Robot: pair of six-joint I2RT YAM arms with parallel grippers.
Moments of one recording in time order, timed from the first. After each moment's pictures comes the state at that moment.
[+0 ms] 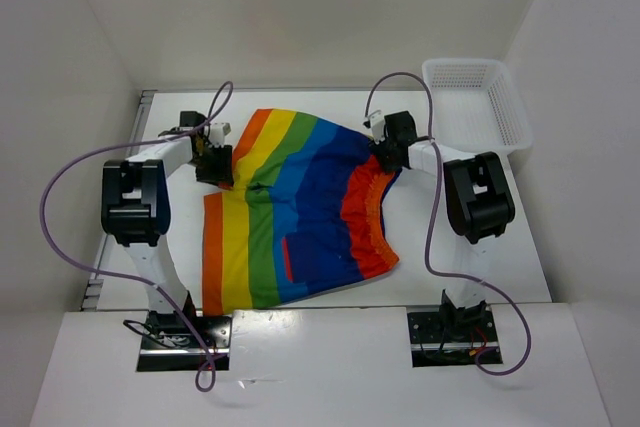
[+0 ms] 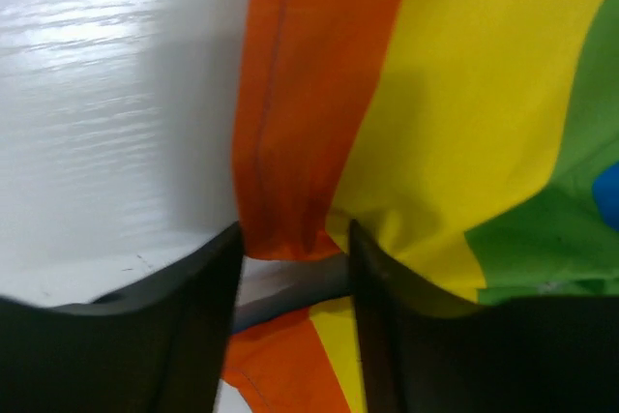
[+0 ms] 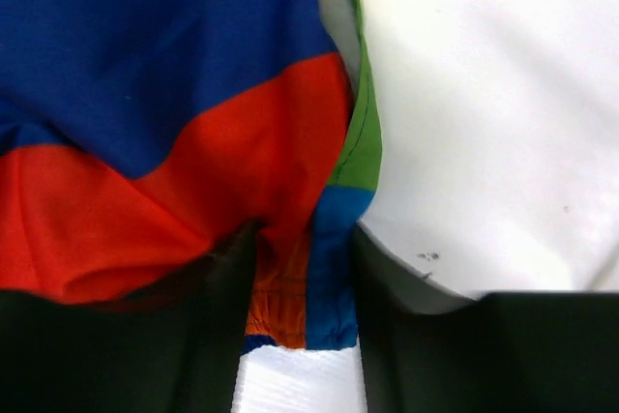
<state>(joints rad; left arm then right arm) 0.05 1.94 1.31 -0.55 0.27 0.07 0.24 1.95 1.24 -0.17 0.03 -0.35</state>
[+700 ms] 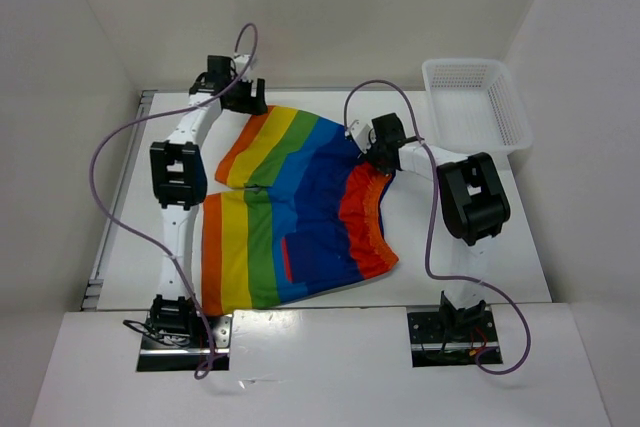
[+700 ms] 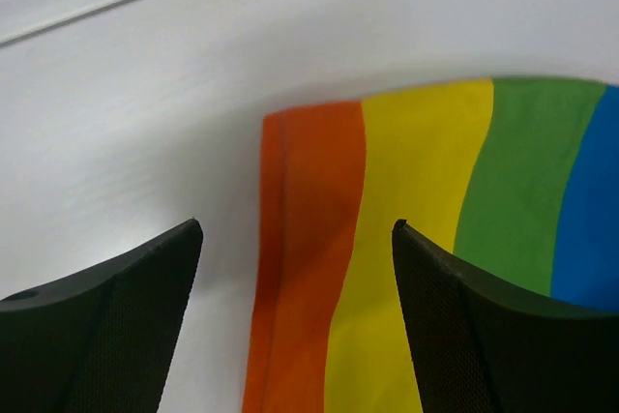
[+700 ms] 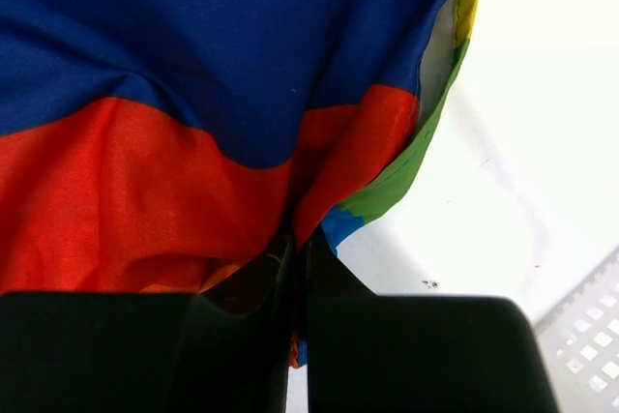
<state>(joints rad) -0.05 2.50 2.31 -0.54 0.34 0.07 0.32 1.96 1.26 -0.24 0.01 -0.62</state>
